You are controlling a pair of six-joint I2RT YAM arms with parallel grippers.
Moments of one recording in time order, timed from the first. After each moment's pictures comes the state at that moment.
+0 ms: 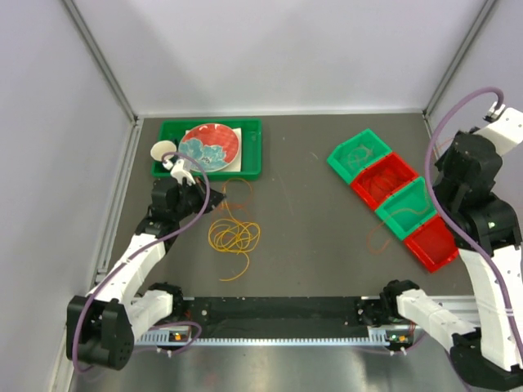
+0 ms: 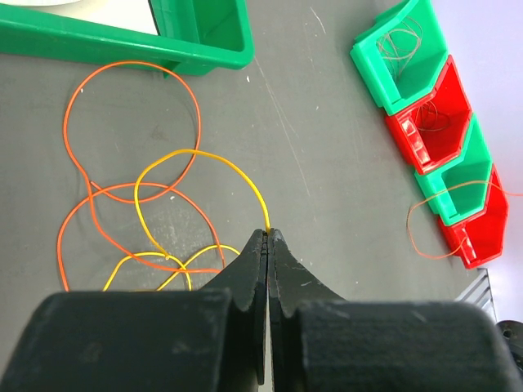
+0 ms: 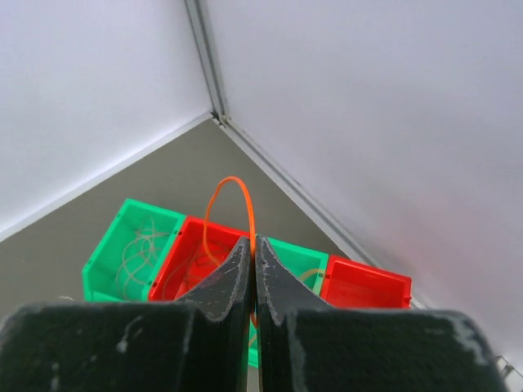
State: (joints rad) left arm -0.17 1.00 0.56 0.04 0.41 -0.61; right arm 0.28 0.89 1.45 -0.77 0.90 0.26
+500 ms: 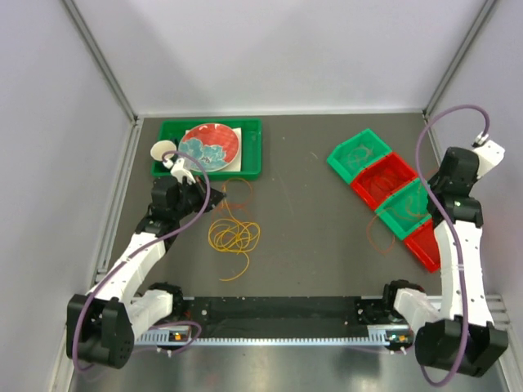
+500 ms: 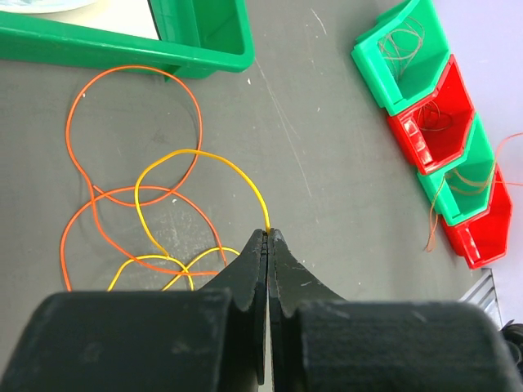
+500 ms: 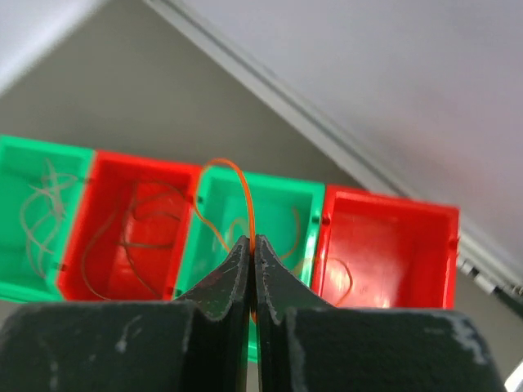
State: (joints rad) left arm -0.17 1.01 0.57 0.04 0.41 -0.60; right arm -0.20 0.94 1.00 -0.52 0.48 0.37
